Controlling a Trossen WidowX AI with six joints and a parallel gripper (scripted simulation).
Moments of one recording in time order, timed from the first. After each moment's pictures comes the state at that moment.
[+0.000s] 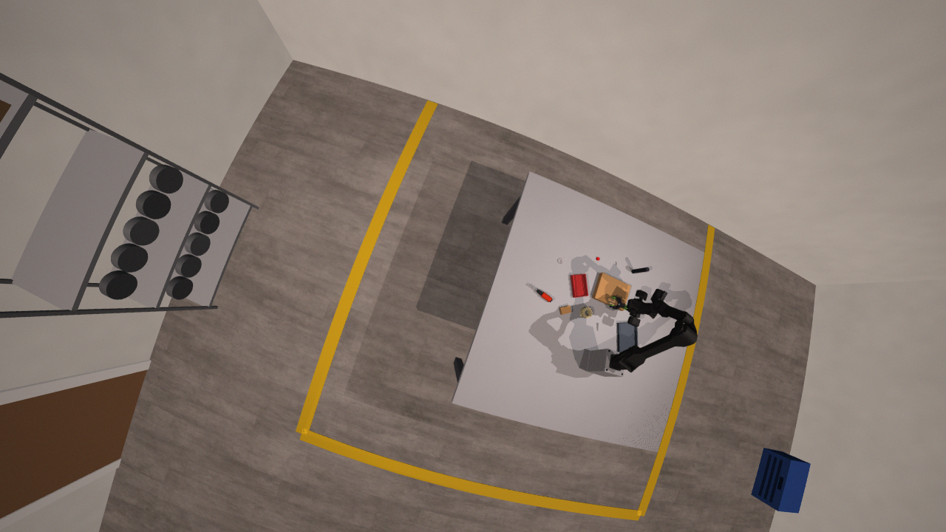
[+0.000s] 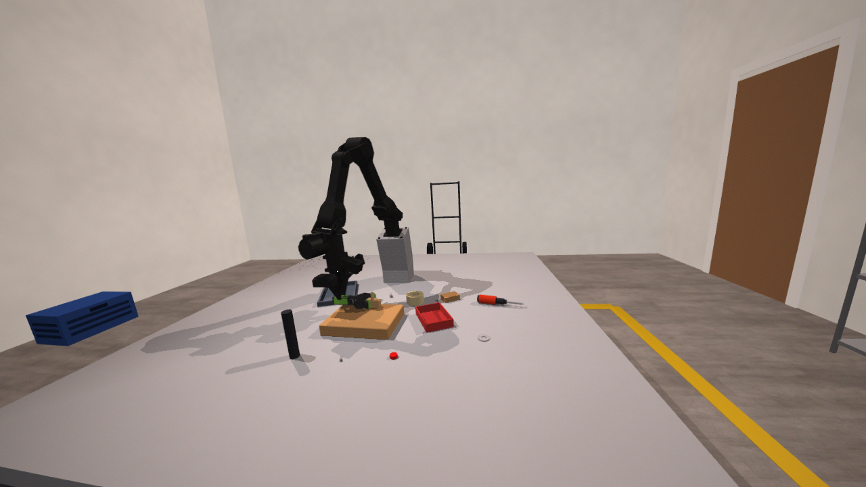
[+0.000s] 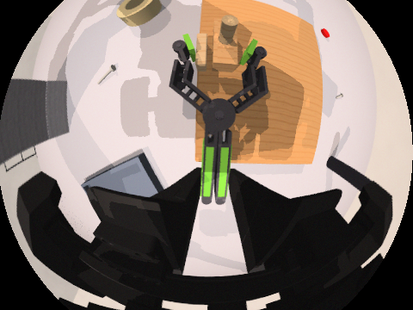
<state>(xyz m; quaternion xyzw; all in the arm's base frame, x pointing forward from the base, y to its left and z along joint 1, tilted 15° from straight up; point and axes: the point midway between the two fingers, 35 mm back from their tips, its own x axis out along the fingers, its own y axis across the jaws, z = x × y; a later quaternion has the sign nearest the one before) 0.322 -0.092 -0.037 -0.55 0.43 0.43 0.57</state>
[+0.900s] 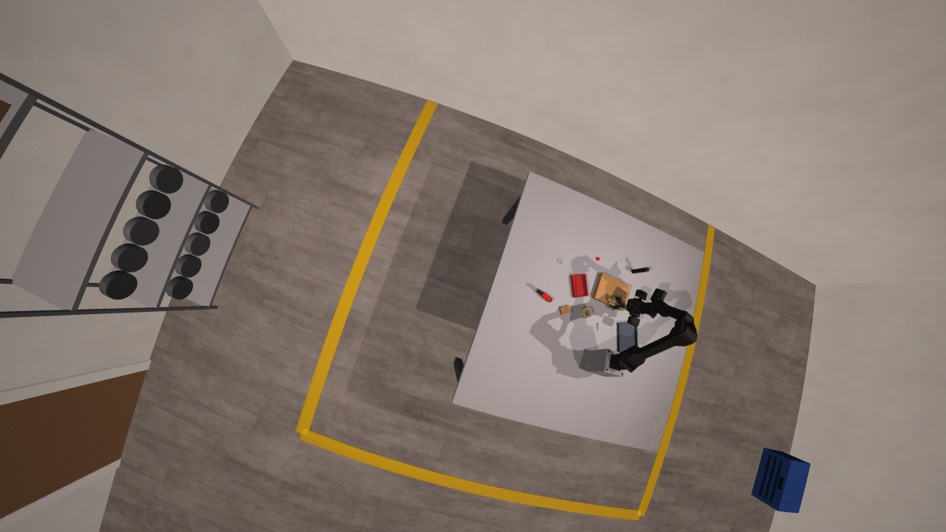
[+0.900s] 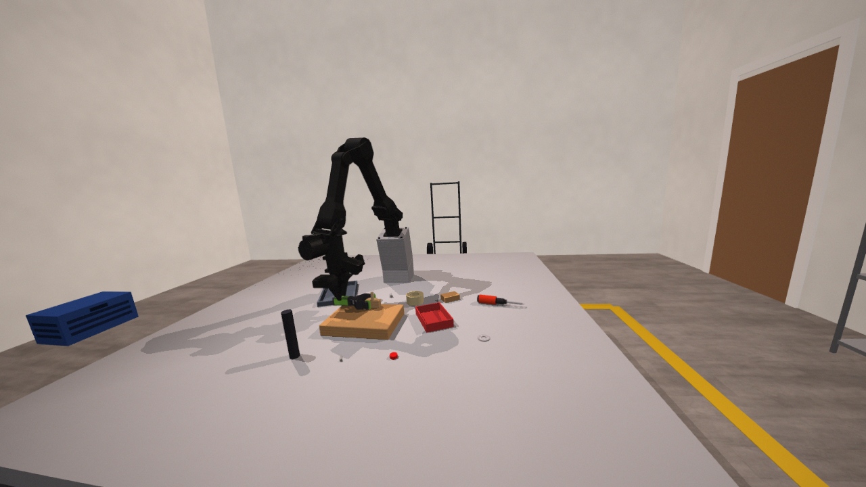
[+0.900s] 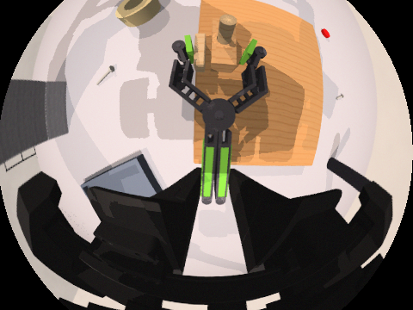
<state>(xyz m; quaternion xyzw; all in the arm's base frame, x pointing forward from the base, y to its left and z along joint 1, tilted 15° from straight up) 0.324 -0.091 -0.038 -0.55 0.43 0.43 0.57</state>
